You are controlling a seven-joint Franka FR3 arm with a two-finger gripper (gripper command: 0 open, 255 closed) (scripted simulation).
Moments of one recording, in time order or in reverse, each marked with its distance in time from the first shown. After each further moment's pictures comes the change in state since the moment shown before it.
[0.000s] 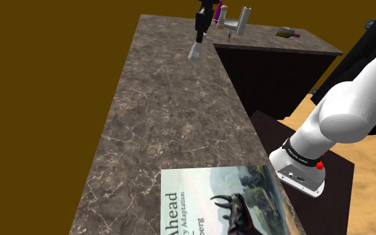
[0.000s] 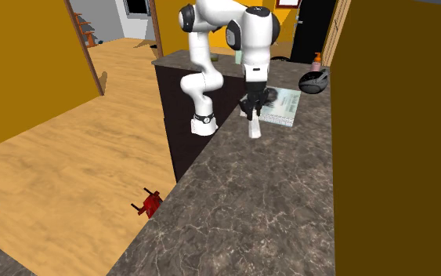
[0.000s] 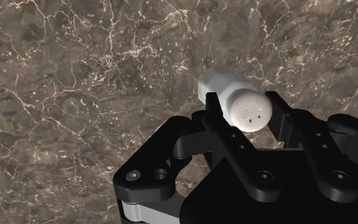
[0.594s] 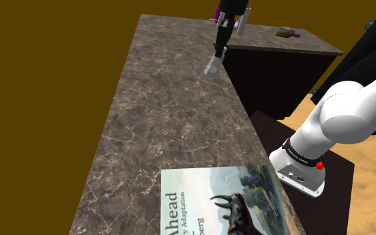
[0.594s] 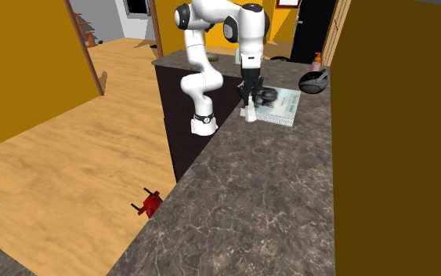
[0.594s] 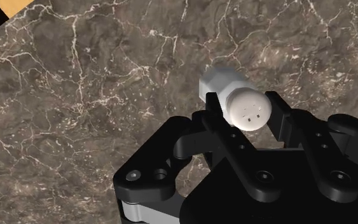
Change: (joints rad) arm 0.046 -0.334 0.056 -0.318 0.039 -0.007 0.084
